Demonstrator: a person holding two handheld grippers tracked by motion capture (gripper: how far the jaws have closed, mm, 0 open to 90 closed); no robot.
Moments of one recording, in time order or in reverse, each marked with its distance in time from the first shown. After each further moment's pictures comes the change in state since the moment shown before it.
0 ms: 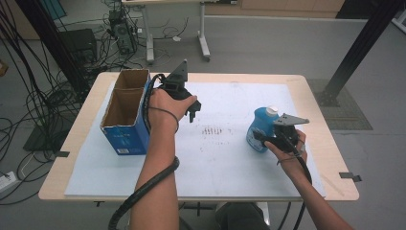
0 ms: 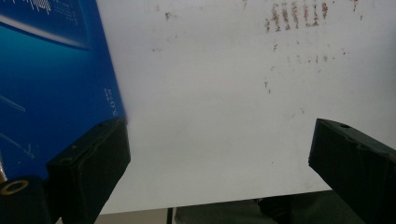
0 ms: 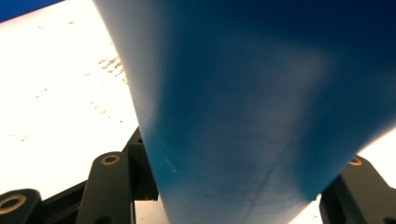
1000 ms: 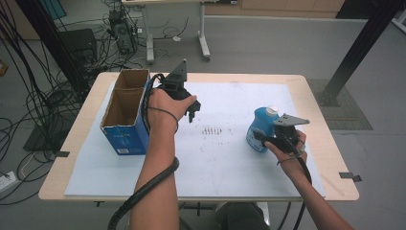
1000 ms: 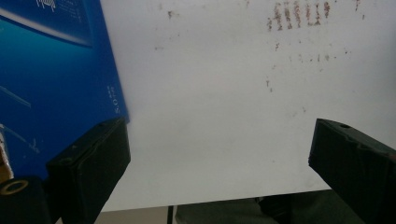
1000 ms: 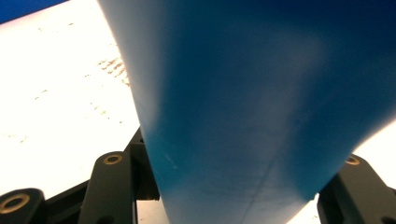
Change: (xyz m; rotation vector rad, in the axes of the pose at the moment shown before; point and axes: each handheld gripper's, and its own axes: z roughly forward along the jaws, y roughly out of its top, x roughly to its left) left arm 0.000 -0.001 -0.002 0.000 0.004 -0.004; right arm 0.000 -0.001 0.000 -0.004 -0.001 0.004
